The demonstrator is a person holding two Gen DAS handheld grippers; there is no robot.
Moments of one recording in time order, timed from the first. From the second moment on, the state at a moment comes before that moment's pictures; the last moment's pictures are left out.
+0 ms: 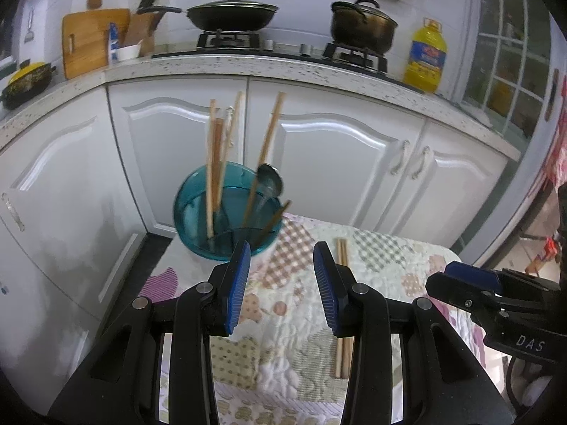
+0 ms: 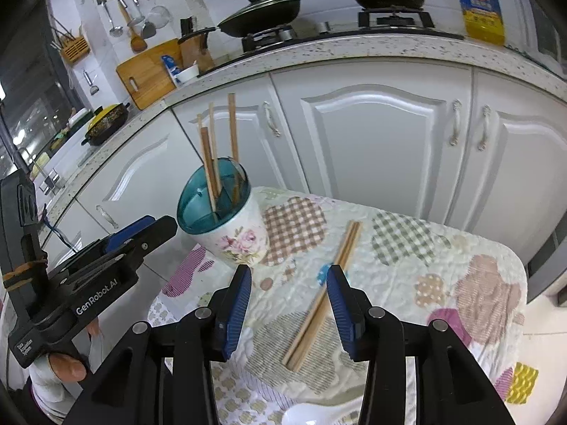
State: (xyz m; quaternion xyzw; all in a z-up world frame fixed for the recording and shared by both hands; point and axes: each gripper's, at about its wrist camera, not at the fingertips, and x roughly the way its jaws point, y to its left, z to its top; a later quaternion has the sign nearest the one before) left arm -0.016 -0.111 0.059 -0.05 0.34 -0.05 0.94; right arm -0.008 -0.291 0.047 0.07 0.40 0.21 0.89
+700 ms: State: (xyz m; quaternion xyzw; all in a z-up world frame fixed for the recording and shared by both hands) left arm -0.018 -0.136 0.038 -0.05 0.37 -0.09 0.92; right arm -0.017 -0.322 0.025 0.09 0.43 0.17 0.88
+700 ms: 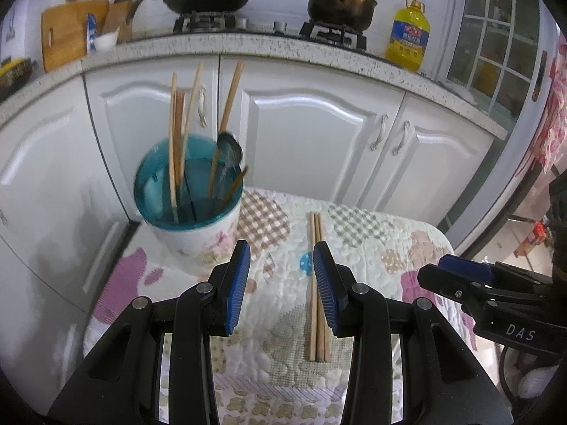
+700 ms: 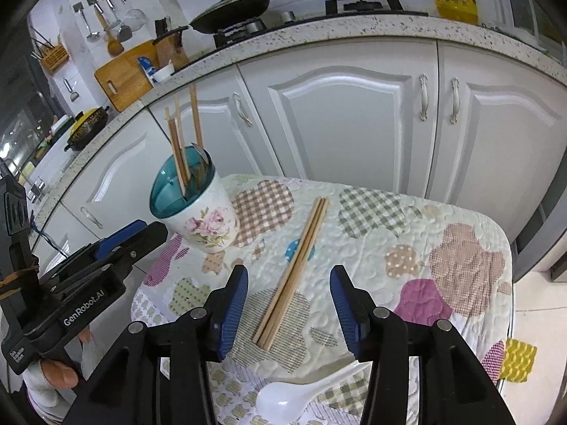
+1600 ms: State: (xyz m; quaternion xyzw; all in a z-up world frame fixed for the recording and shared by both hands) left arm 0.010 -0.117 -0.049 -0.07 0.47 -0.08 0.88; right arm 0.095 -0.273 -0.093 0.01 0.54 0.14 0.83
